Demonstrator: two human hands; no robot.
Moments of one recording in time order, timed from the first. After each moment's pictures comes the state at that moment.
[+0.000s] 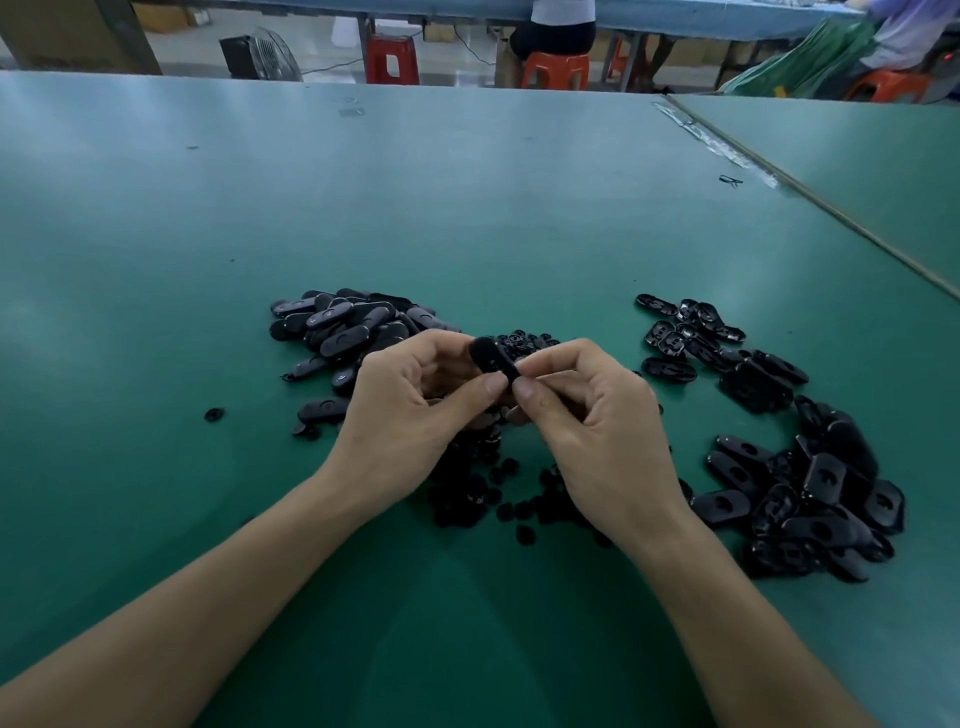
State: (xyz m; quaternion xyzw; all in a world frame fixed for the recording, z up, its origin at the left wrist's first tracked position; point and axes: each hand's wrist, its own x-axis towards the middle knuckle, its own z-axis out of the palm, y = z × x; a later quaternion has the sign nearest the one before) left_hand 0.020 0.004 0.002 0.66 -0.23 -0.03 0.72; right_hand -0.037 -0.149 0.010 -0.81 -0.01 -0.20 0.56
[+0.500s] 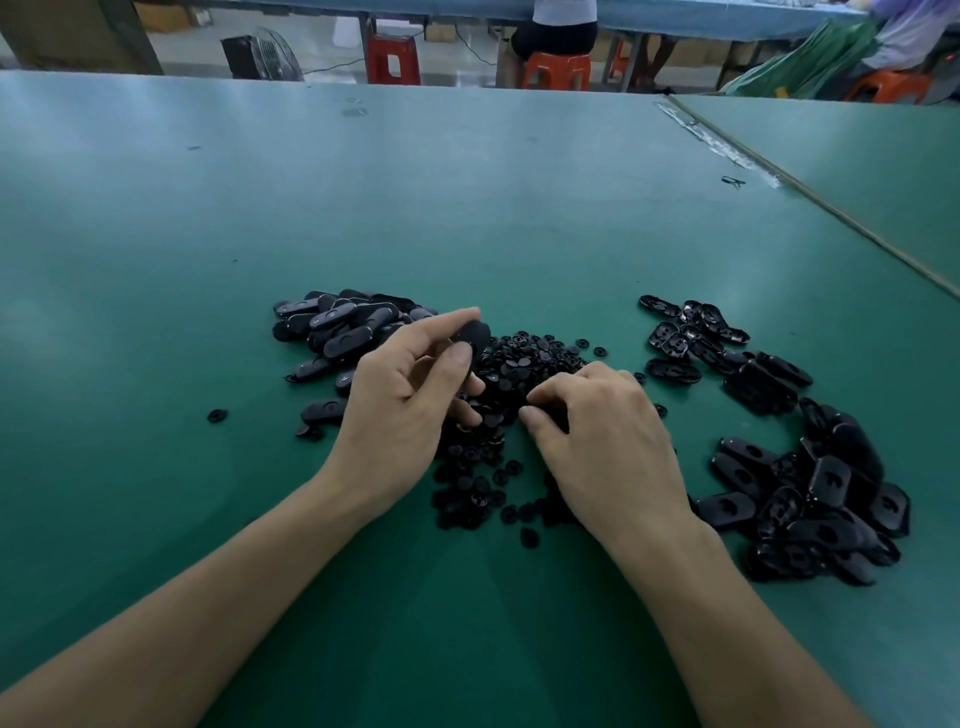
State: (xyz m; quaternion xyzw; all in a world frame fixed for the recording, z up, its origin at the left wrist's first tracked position) left_hand 0.028 0.004 -0.004 0.68 -0.19 0.01 0.71; right_hand -0.035 -0.149 0.010 -0.97 0.08 -0.16 0.19
